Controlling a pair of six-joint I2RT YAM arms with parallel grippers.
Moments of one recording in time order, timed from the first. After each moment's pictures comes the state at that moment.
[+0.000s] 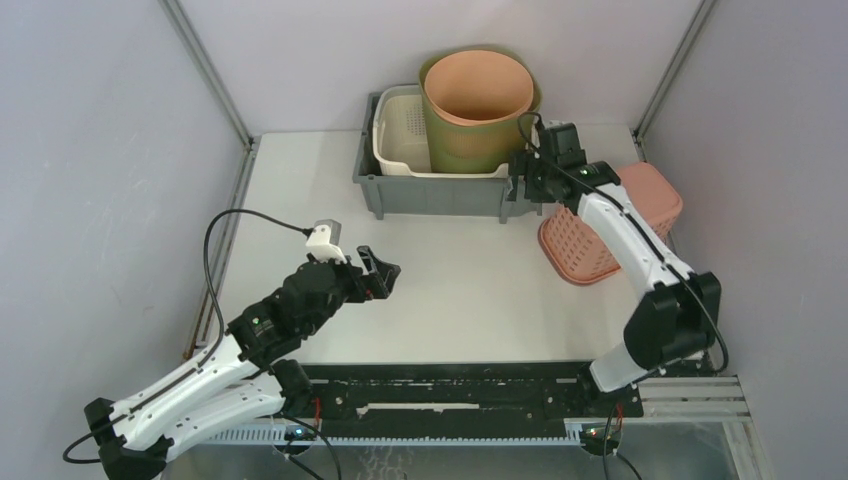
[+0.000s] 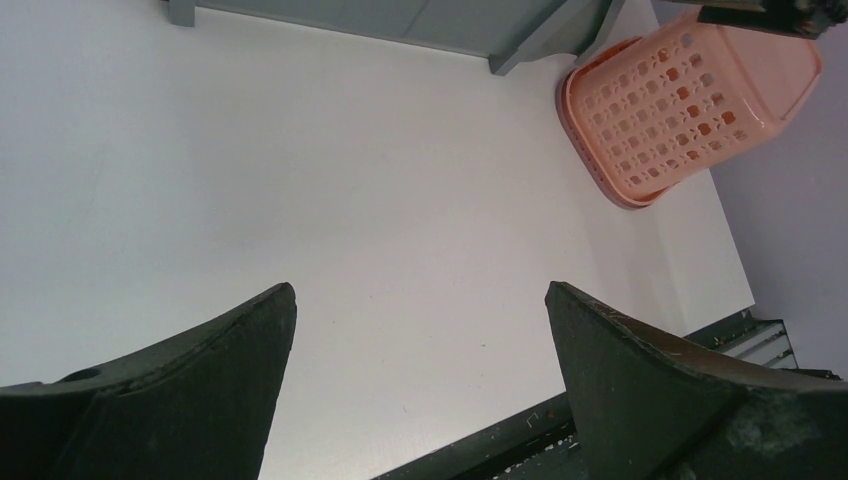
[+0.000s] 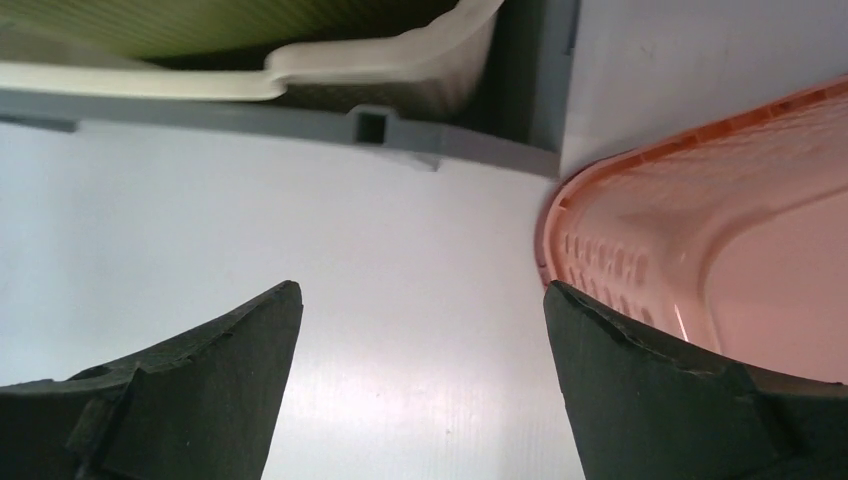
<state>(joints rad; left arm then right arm) -0.90 0.66 0.67 -0.40 -0.39 -0.71 0.29 1.57 1.43 -0.70 0.09 0.27</state>
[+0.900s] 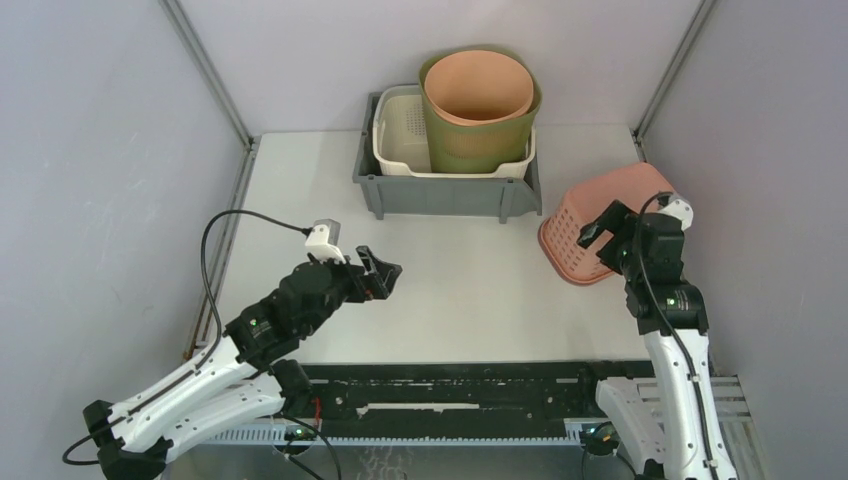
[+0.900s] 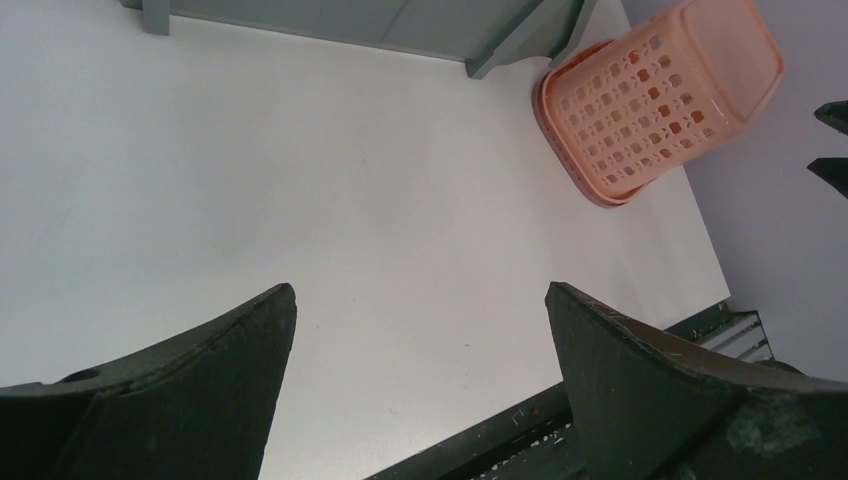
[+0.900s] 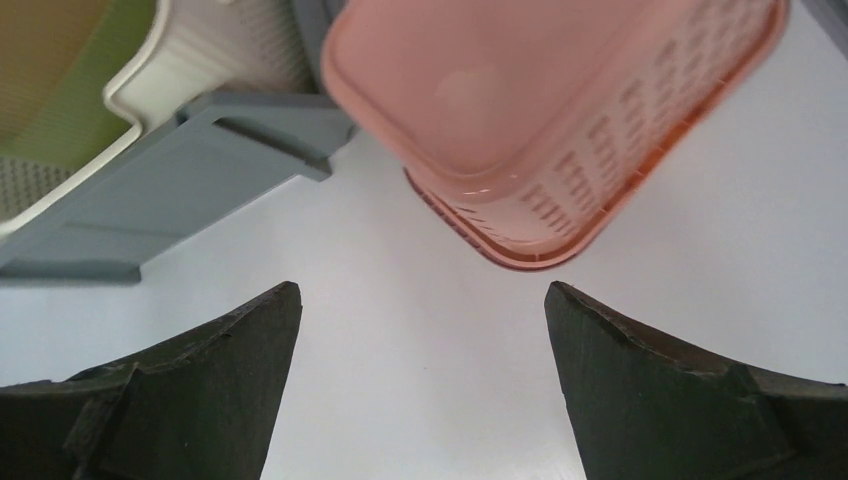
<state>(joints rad) -0.90 0.65 0.67 -0.38 -0.36 -0.70 0.01 0.73 0.93 -0.76 0.11 0.54</state>
